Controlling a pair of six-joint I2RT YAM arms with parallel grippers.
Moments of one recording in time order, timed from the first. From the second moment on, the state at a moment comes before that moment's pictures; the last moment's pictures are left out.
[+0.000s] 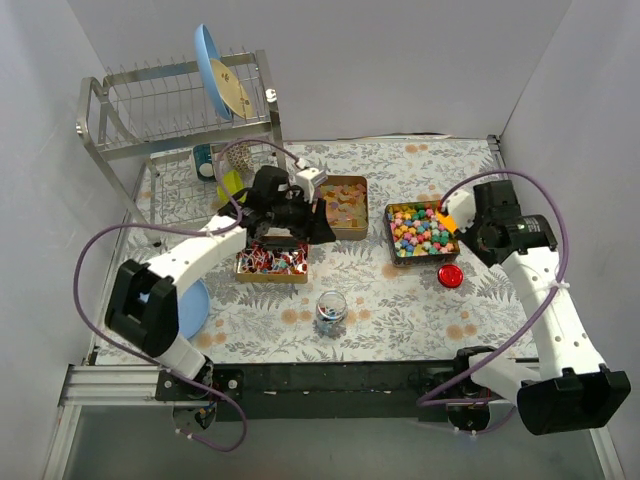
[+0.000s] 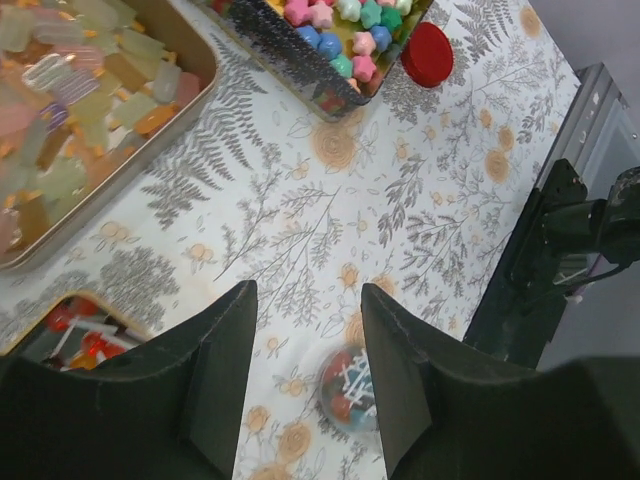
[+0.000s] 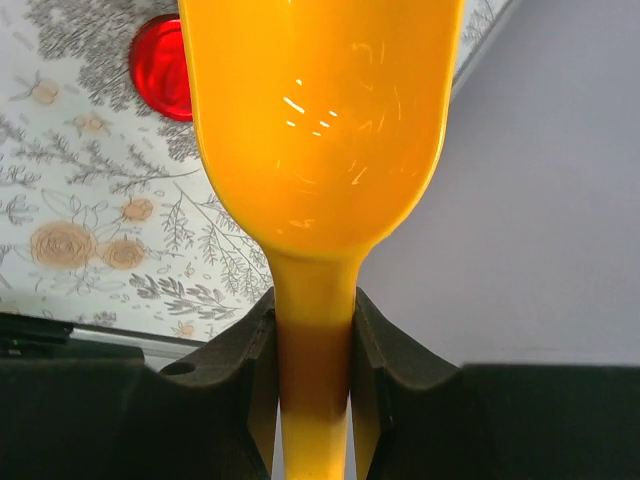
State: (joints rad) left arm -0.53 1.51 1.14 -0.25 0.59 -0.18; right arm 0.21 1.08 1.15 -1.14 0.27 -0.69
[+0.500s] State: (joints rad) left arm -0.77 2.00 1.49 -0.15 0.39 -0.45; right arm 0.04 1.05 1.16 -1.11 0.17 -0.57
